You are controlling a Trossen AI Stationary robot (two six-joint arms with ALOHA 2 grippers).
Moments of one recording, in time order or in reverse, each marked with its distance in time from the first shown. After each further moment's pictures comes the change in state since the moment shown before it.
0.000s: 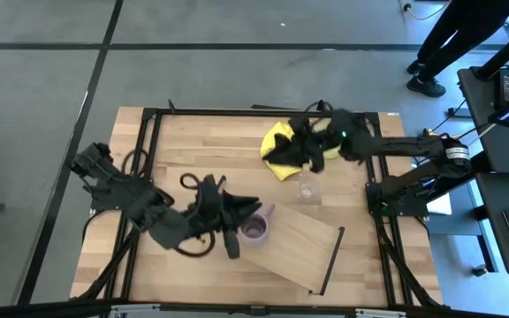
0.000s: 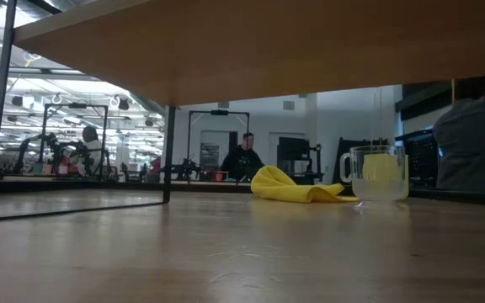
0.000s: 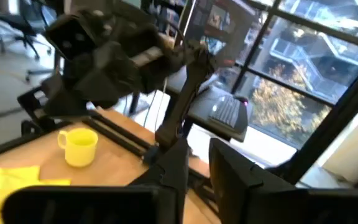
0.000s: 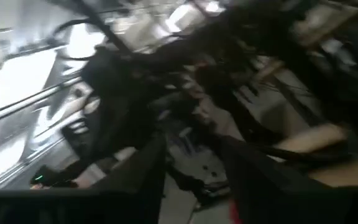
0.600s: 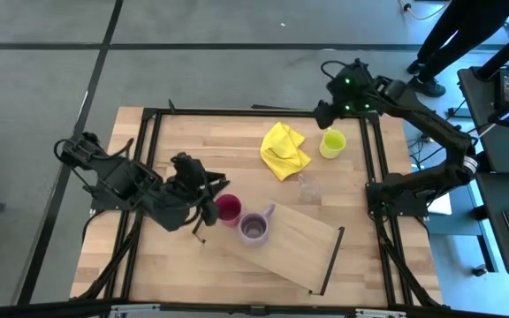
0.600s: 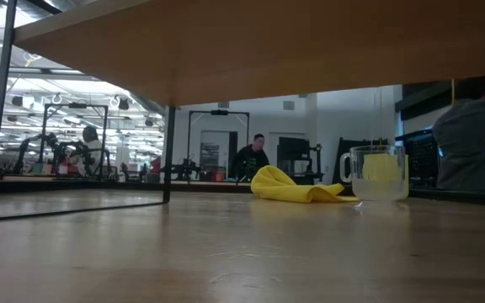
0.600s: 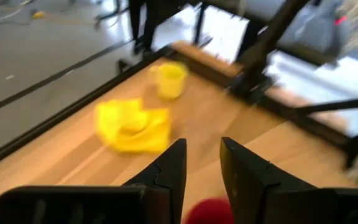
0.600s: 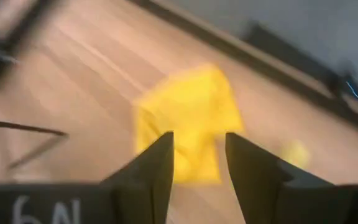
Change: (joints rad) left arm 0.066 -0.139 0.000 -0.767 0.074 -0.367; right arm -0.492 -0.067 0.371 -1.602 0.542 -0.581
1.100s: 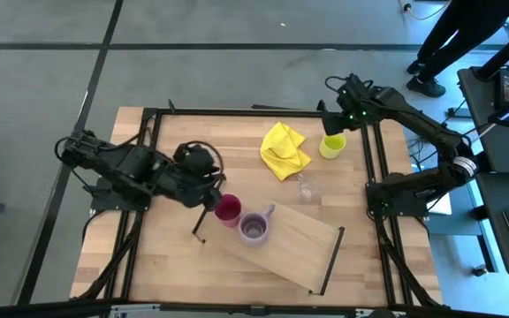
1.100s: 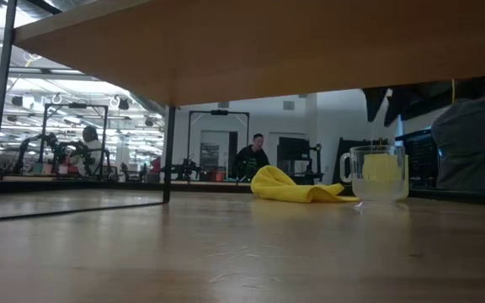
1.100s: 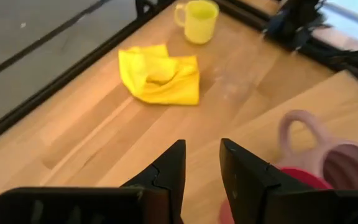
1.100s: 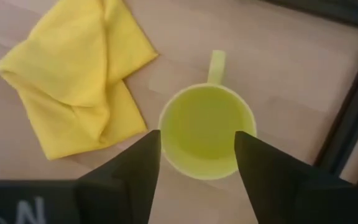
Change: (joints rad) left arm 0.166 -0.018 -0.054 -0.148 0.250 -0.005; right arm -0.182 0.002 -0.291 -0.033 0.040 0.069
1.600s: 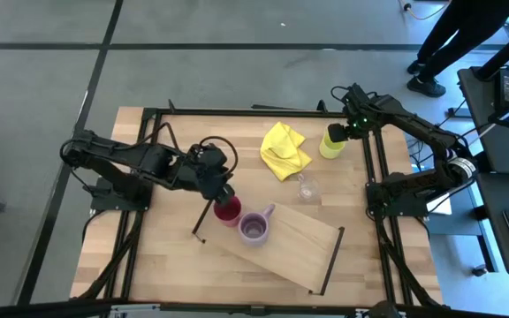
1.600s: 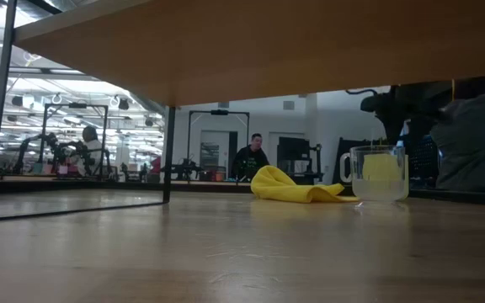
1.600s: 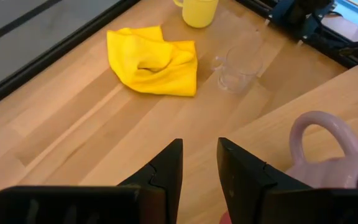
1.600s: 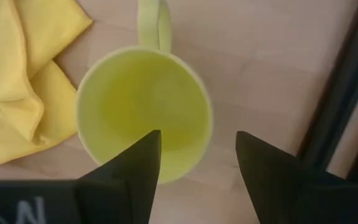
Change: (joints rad) left arm 0.115 0.000 -0.134 0.163 0.113 0.058; right arm -0.102 0.000 -0.200 0.079 -0.006 -0.014
